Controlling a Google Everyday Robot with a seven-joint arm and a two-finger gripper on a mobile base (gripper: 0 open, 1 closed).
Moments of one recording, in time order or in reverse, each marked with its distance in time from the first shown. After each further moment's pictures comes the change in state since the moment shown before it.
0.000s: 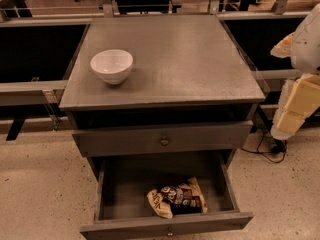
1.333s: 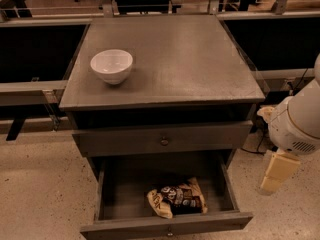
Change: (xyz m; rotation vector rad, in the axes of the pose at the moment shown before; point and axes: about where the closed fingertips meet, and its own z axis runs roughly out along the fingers) arm 0.046 0.053 0.126 -0.026 0.033 -0.024
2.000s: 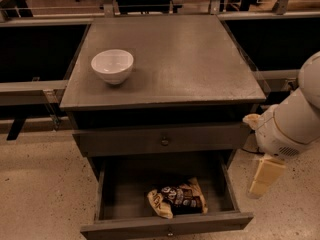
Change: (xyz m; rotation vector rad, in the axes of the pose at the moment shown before) arm -0.010 0.006 0.028 -0.050 -0.056 -0.044
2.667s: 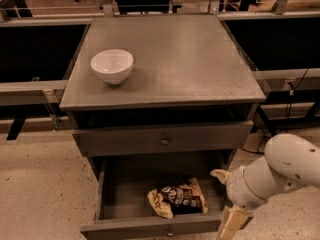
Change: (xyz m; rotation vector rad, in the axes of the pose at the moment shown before) arm -0.007 0.077 0.170 -0.235 -0.282 -0.020
